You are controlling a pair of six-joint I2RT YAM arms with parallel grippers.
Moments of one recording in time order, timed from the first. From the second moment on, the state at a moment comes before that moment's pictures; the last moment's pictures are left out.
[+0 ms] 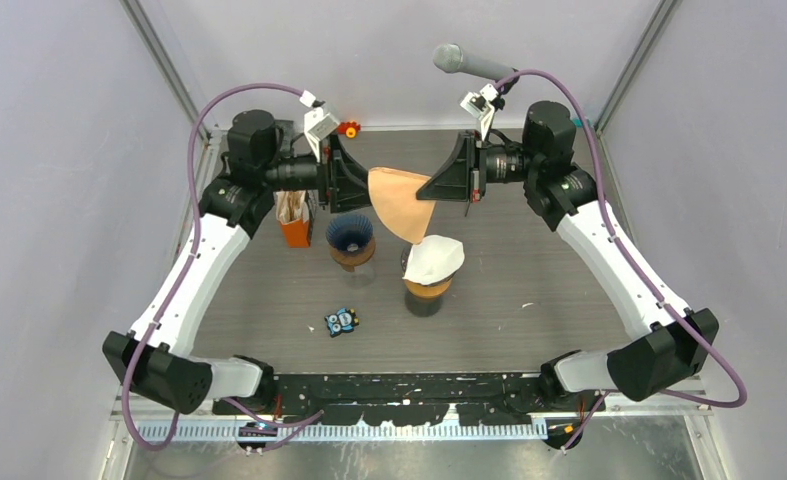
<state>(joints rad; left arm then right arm) -0.34 1.30 1.43 -0.34 1.09 -0.11 0.38 1.35 1.40 -0.13 -1.19 0.56</state>
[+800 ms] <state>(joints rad) -0.41 1.29 1.37 -0.17 1.05 -0.32 0.38 1.36 1.38 -0.10 -1.14 0.57</state>
